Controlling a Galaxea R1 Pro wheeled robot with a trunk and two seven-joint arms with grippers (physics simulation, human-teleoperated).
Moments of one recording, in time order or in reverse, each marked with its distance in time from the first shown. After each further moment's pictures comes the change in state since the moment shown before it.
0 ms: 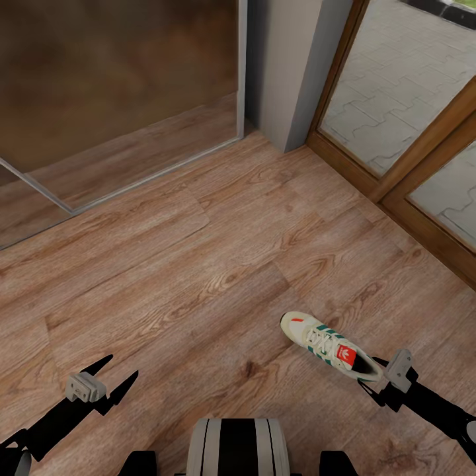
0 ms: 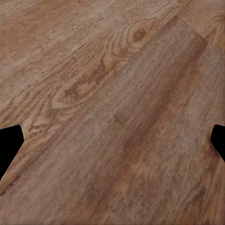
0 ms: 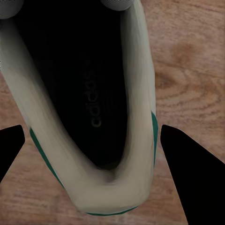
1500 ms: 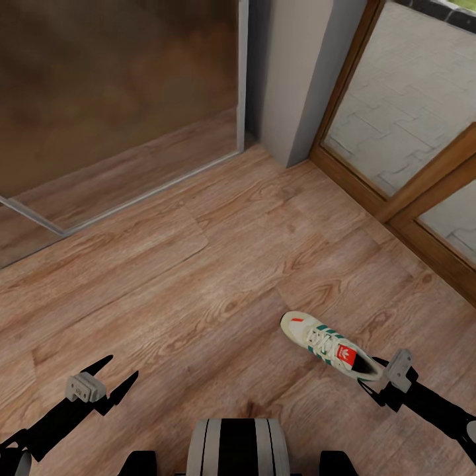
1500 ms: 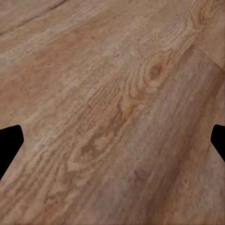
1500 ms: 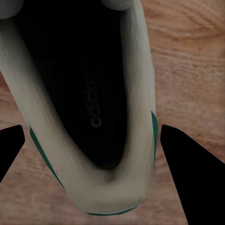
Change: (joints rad) left arm 0.000 0.000 0.000 0.000 -0.002 0.000 0.001; right arm 0.000 0.000 -0.001 -0.001 0.000 0.000 0.000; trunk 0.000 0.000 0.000
